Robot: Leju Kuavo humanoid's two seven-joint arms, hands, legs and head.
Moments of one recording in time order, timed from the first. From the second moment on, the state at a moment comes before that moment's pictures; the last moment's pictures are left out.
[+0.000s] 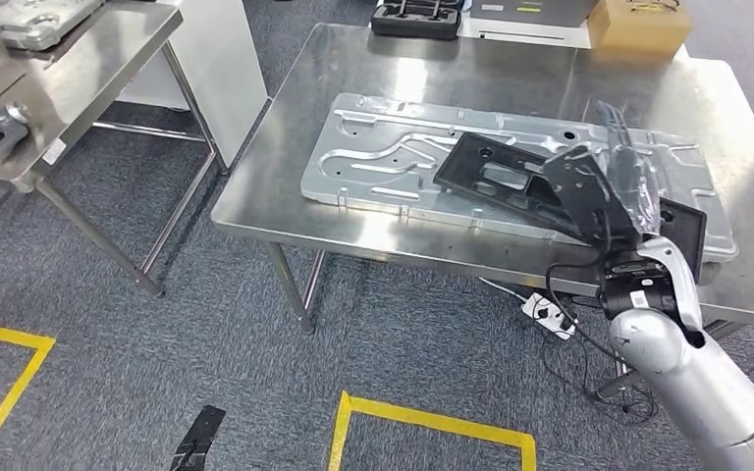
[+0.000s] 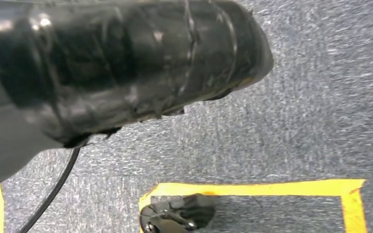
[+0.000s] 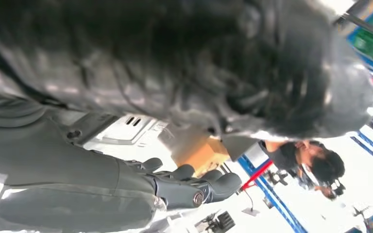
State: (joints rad) left arm -0.15 0.11 -0.60 -0.26 0.49 0.21 -0.23; right arm -0.52 -0.57 0.47 -1.86 0.31 -0.34 0.61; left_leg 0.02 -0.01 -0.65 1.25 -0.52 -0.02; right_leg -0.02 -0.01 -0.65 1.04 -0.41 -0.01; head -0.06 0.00
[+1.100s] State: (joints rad) left arm -0.15 0.11 -0.60 -0.26 0.49 0.22 -0.23; right arm -0.42 -0.55 0.33 -1.91 -0.09 -0.64 0.42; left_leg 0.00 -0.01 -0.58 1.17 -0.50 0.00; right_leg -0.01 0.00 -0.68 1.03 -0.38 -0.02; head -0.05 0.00
